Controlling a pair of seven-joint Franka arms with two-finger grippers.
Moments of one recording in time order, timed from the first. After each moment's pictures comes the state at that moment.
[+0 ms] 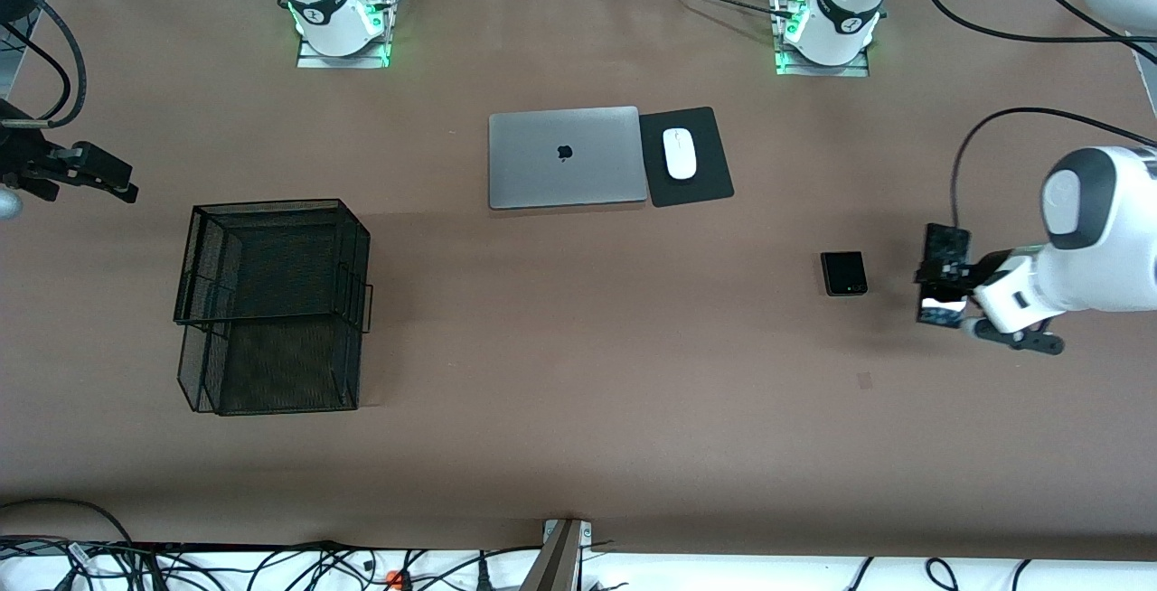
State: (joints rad) left arm 0.31 0.48 -0.34 -1.60 0.06 1.83 0.14; right arm -0.04 0.06 -0.03 -1.63 -0.03 1.71 -0.06
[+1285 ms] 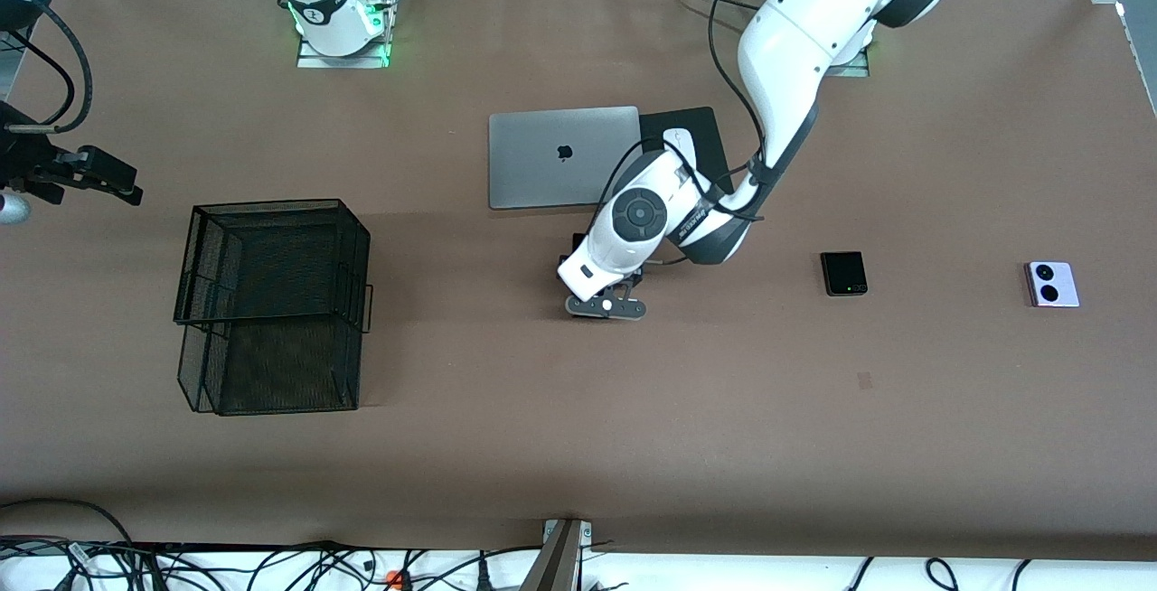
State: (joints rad) left arm -0.46 0.93 -0.28 -1.36 0.06 2.34 -0.64; right arm -0.04 0.07 -0.03 -1.63 -0.03 1.71 -0.07
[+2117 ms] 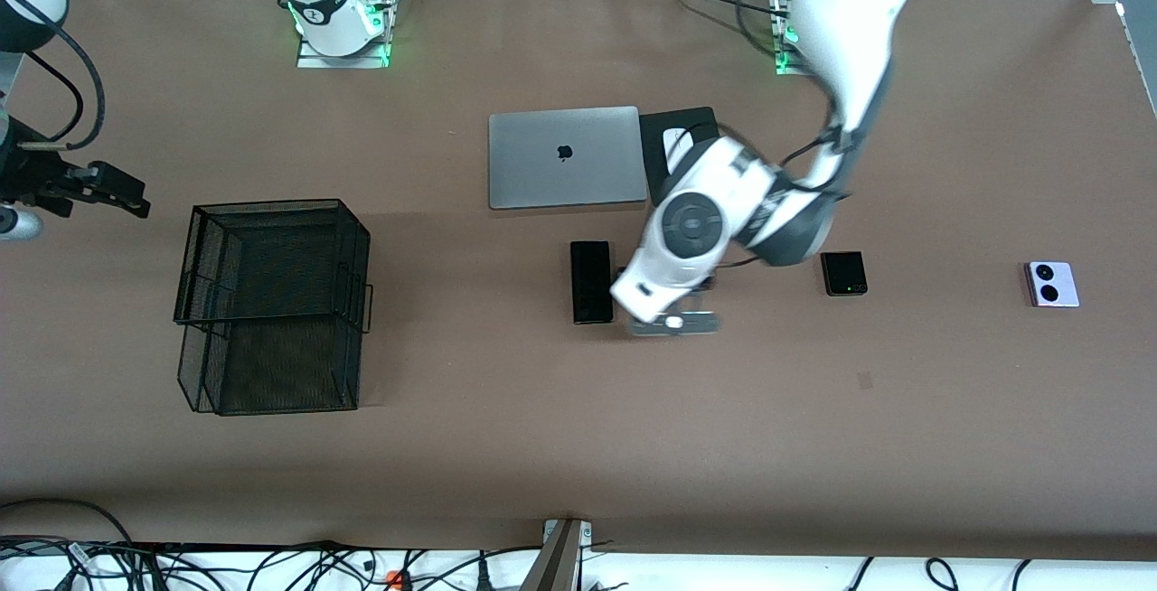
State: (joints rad) left arm -0.43 0.70 -0.11 -1.29 0.06 1.85 -0.64; right arm -0.03 0.11 -0.03 -1.63 -0.03 1.75 -0.07
